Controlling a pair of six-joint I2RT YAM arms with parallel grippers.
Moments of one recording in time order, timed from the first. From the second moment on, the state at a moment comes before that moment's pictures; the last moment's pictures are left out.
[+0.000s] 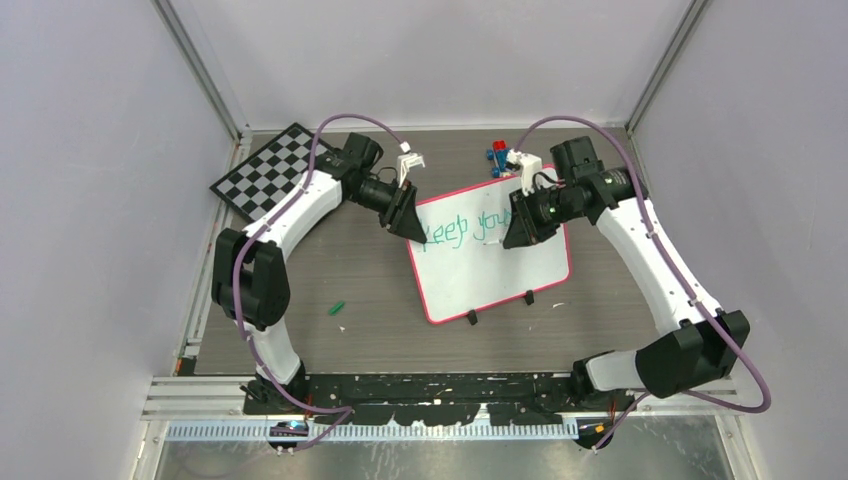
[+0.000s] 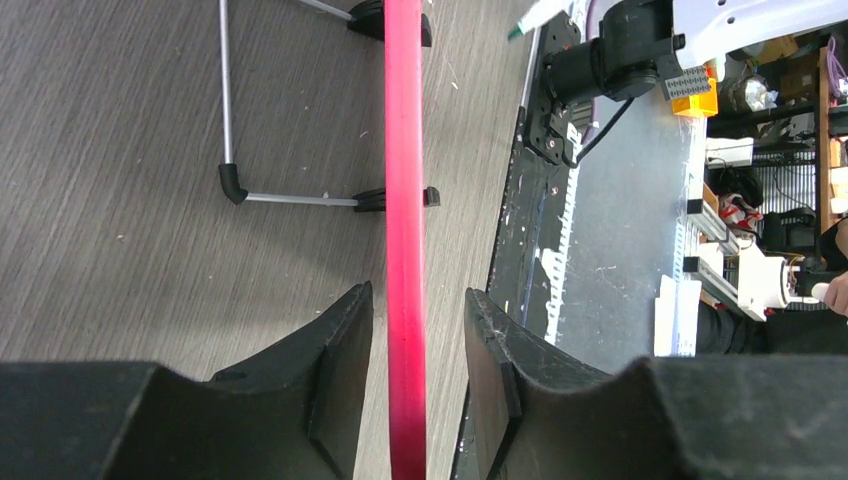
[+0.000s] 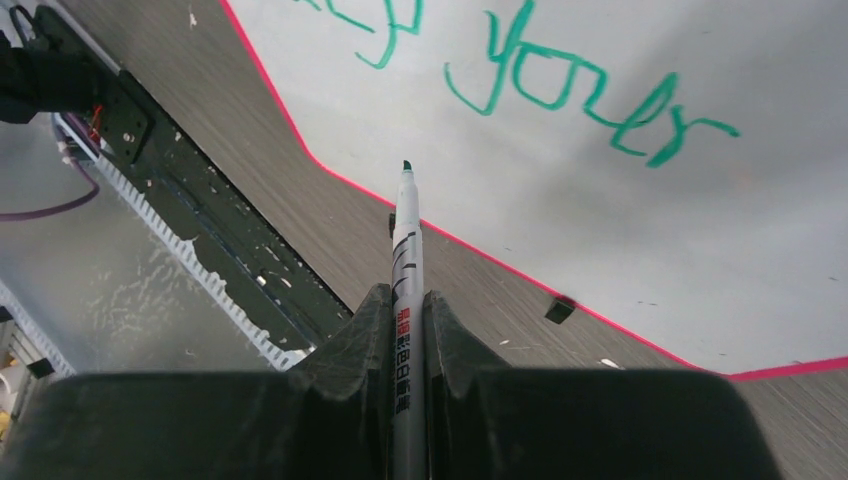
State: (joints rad) left arm -0.40 1.79 1.53 -0.84 1.06 0.26; right arm 0.27 1.36 1.42 -1.11 -0.55 -0.17
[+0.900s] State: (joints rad) left arm -0.40 1.79 1.49 -0.79 1.06 0.23; right arm 0.59 1.24 1.07 -0.73 -0.44 -0.07
